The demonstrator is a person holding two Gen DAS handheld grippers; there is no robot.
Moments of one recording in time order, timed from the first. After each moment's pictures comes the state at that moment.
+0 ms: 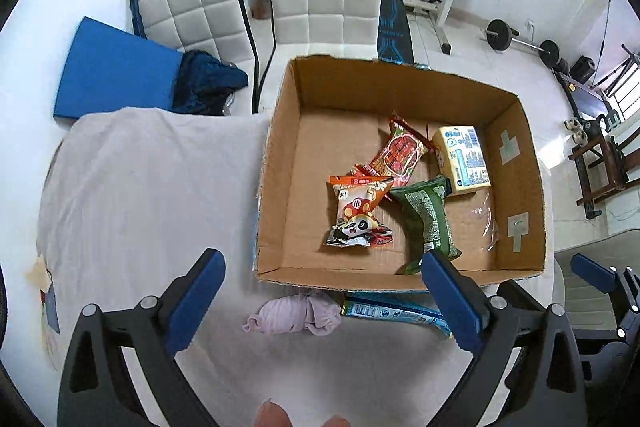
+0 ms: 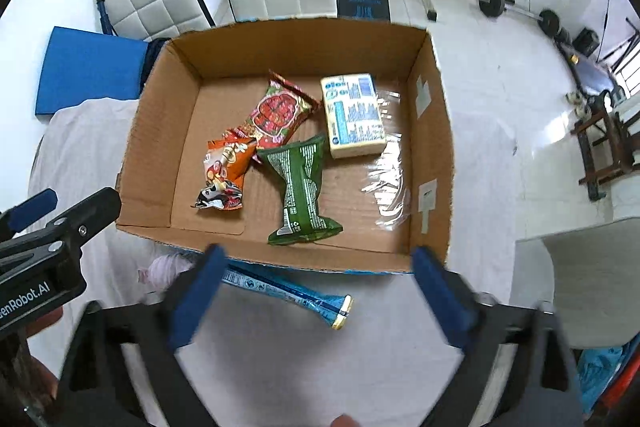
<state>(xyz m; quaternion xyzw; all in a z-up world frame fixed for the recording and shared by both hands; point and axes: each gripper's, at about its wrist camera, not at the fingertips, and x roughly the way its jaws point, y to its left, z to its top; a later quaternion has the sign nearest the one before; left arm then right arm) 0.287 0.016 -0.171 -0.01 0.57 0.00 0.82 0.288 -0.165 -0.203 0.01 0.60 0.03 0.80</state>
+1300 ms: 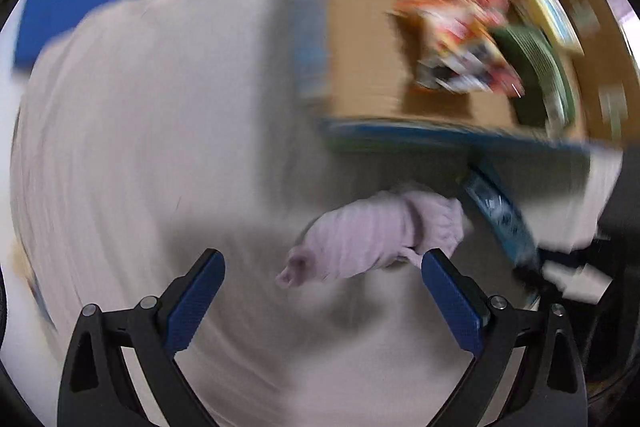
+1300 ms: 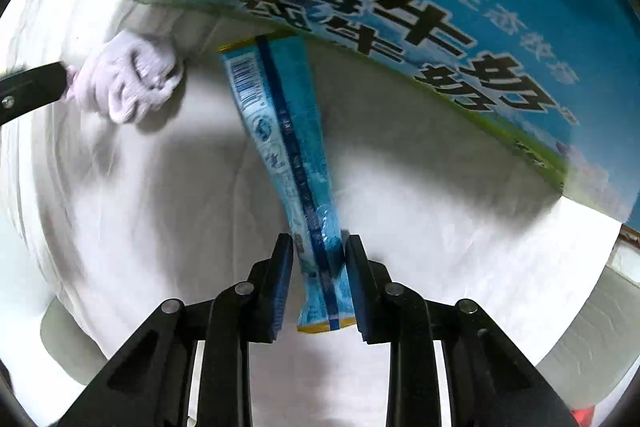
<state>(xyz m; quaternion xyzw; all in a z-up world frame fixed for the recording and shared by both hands) 0.257 0.047 -0.335 0.08 0.69 -0.04 0.72 0.215 -0.098 -0.393 -0.12 0.75 0.15 0.63</state>
